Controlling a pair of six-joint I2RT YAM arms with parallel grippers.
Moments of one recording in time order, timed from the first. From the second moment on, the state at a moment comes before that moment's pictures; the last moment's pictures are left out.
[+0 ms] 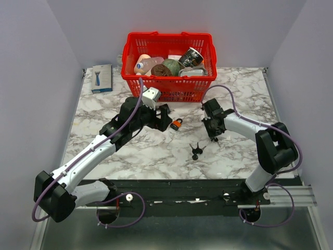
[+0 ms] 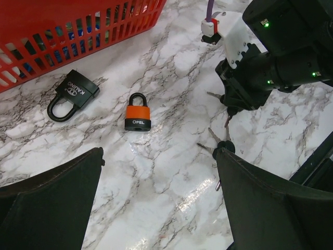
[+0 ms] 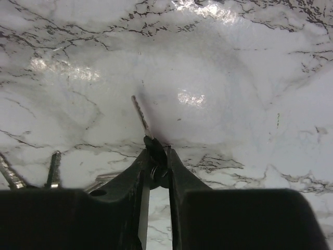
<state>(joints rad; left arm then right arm) -0.63 1.12 0.93 -0.18 0.14 -0.23 0.45 1.67 1.00 -0.54 0.15 0.08</state>
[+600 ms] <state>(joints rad) -0.63 1.11 0.93 -0.18 0.19 -0.23 0.45 1.41 1.00 -0.48 -0.05 0.09</state>
